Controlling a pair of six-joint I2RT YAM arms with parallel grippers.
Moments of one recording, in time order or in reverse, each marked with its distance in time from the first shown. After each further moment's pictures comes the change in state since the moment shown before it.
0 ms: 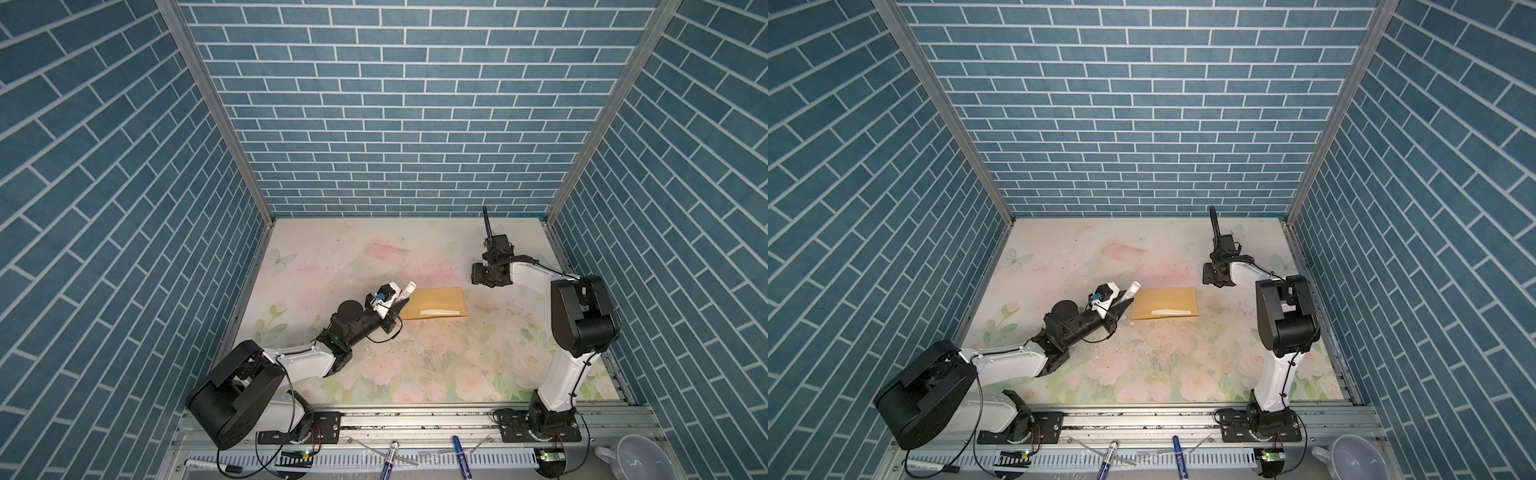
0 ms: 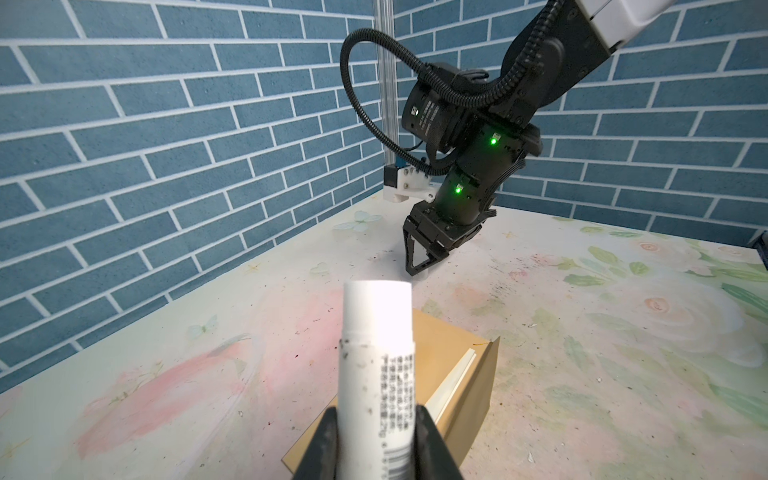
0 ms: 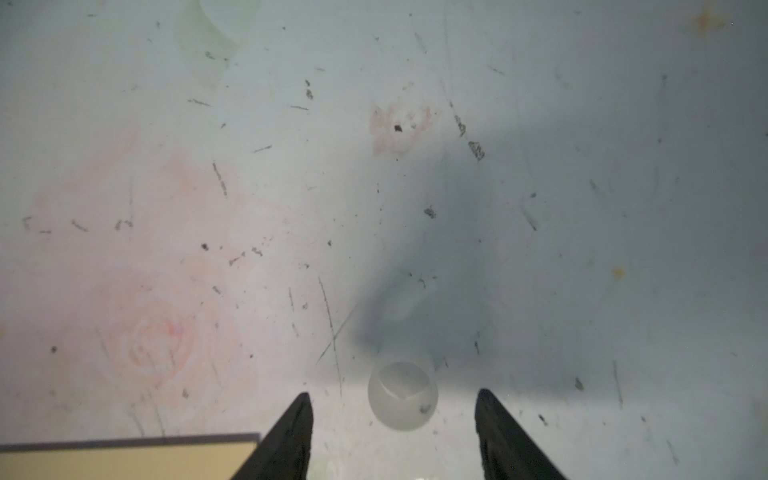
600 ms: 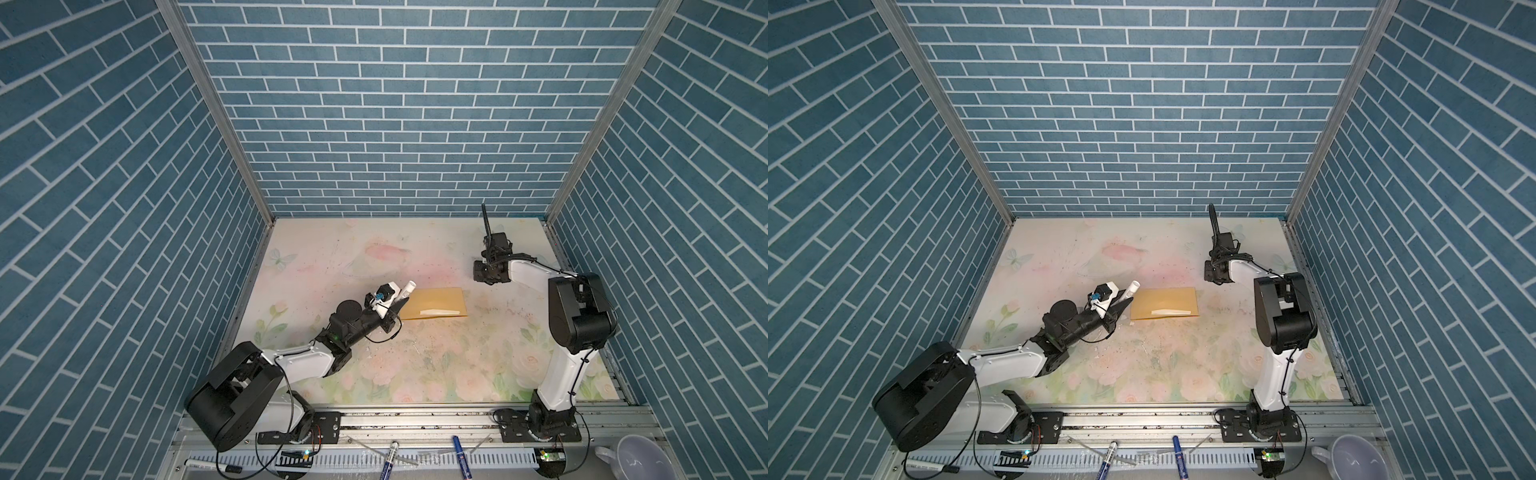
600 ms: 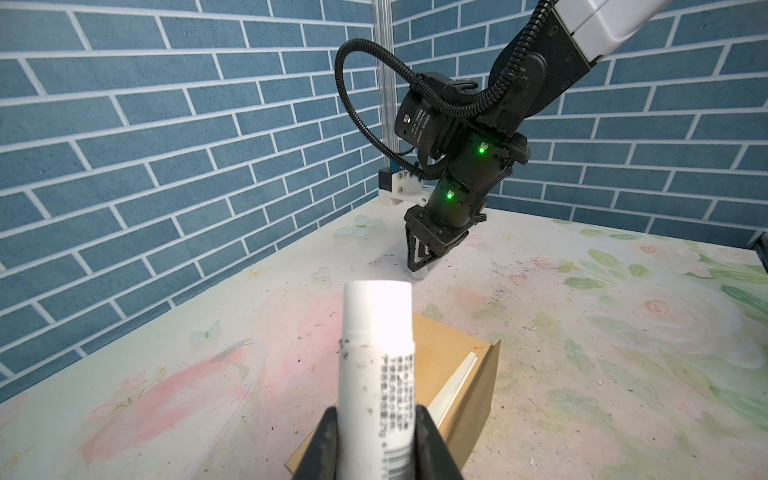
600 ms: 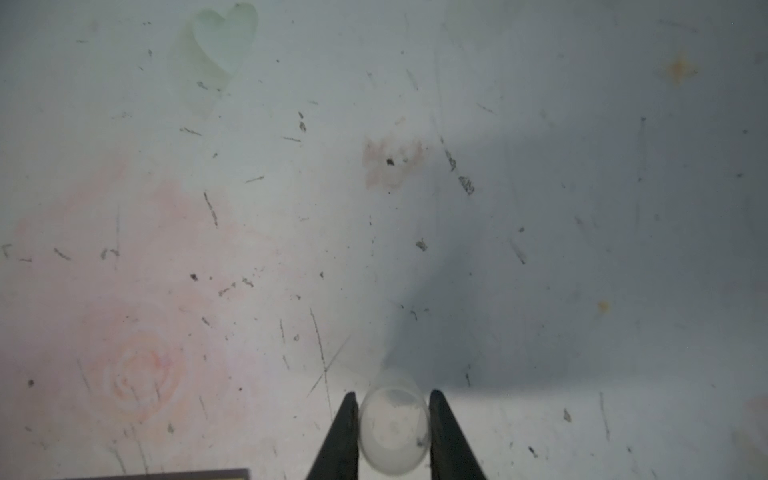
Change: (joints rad) left arm 0.007 -0.011 0.000 -0.002 0.010 0.011; right arm 0.001 0.075 0.039 0.027 0.039 -0.019
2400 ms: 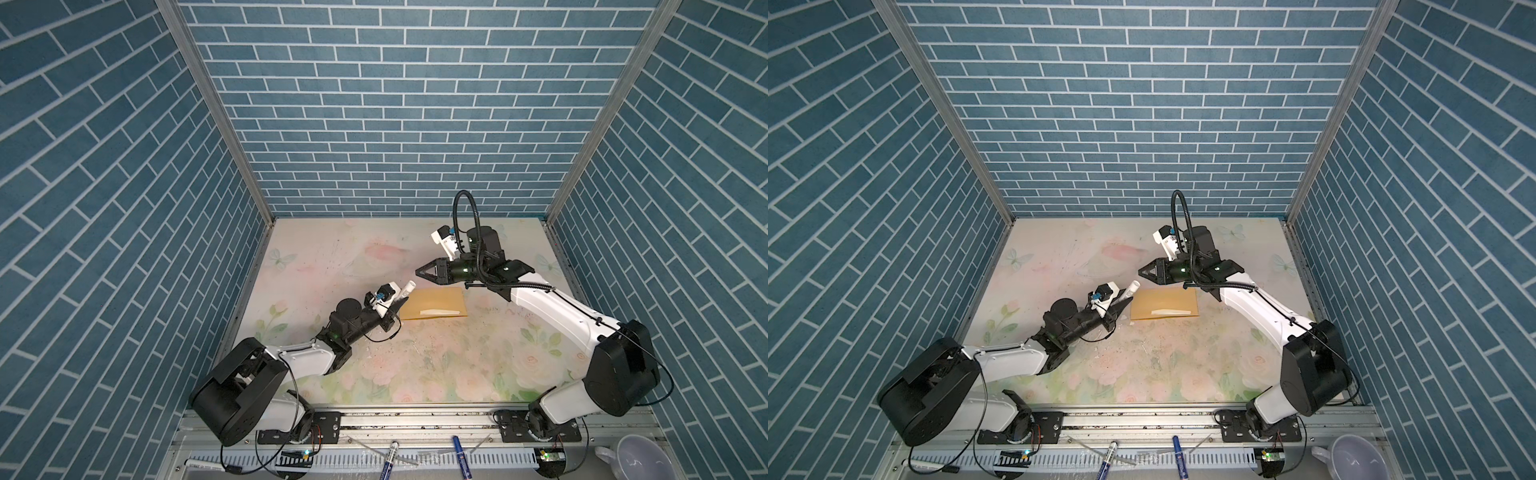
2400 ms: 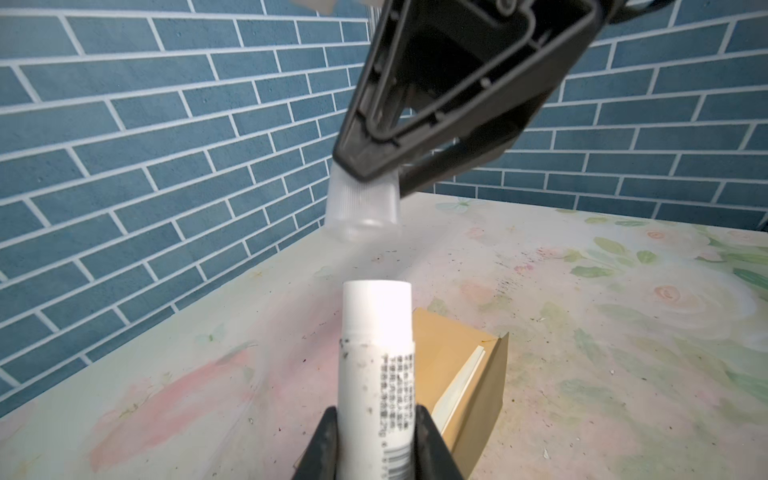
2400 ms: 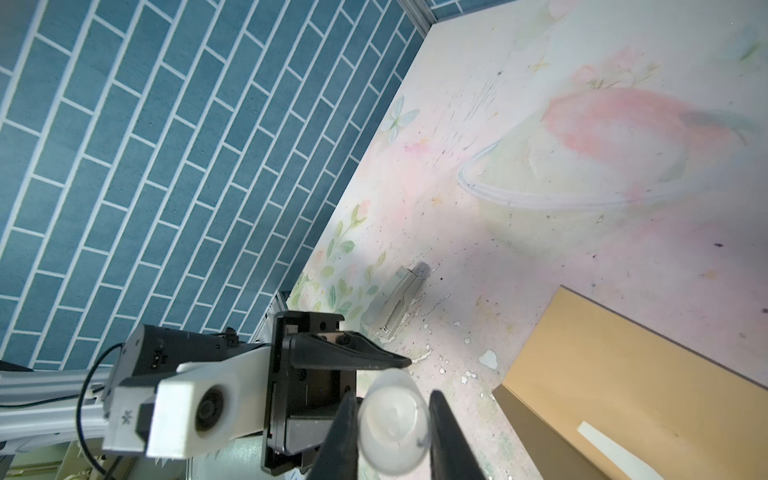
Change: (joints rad) left arm 0.022 0.035 0.002 0.020 0.030 0.039; right arm 0.319 -0.413 -0.046 0.101 -0.735 0.225
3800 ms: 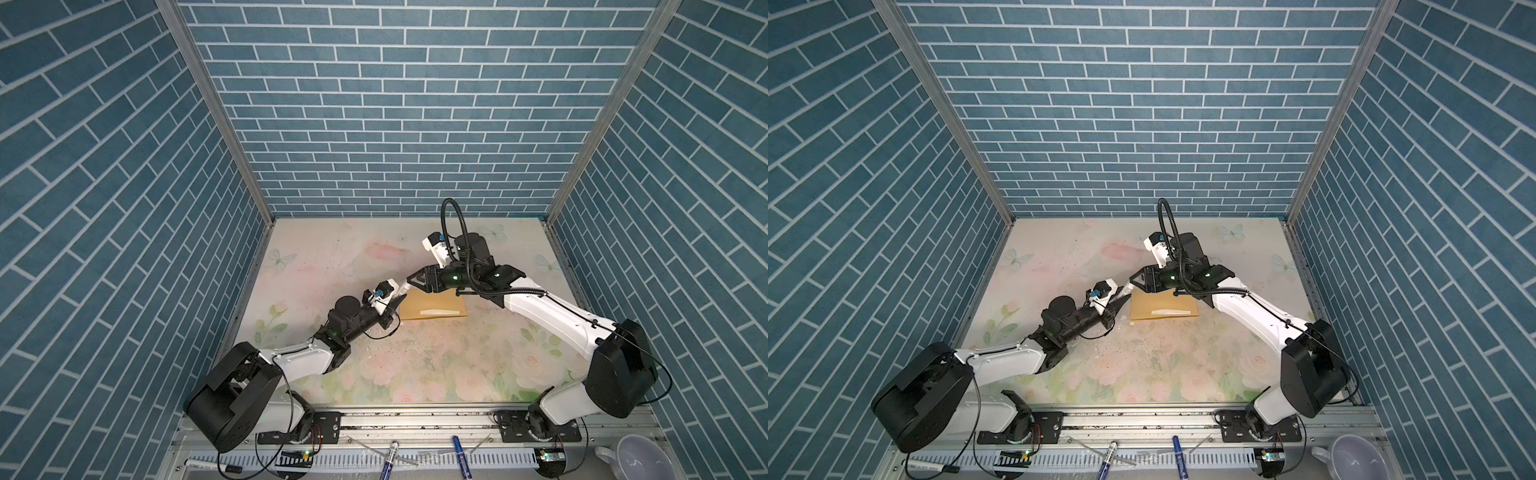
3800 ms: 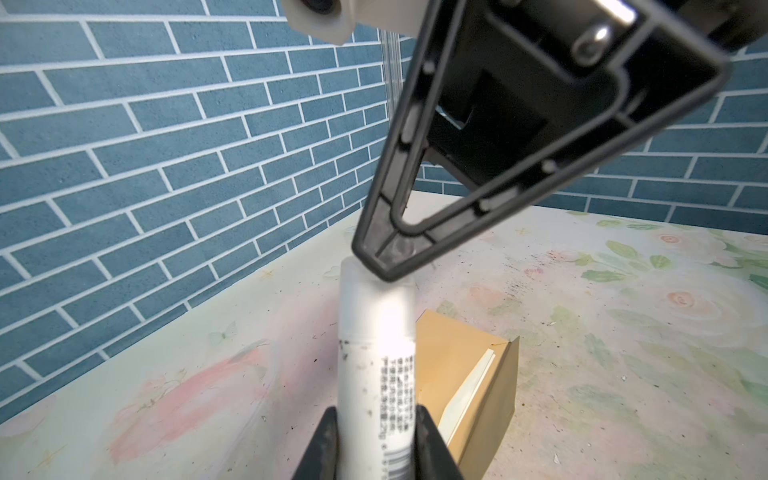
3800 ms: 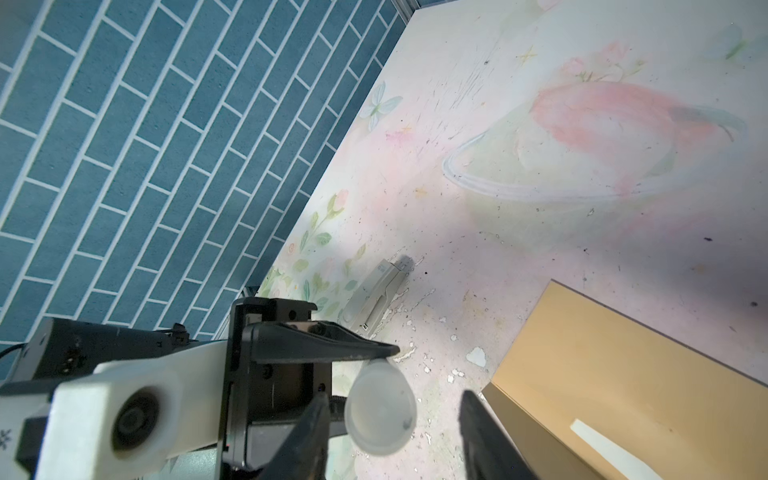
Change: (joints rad) left arm 0.013 -0.040 0.021 -0.058 -0.011 0.002; right arm 0.108 0.010 -0.012 -0.005 0.147 -0.014
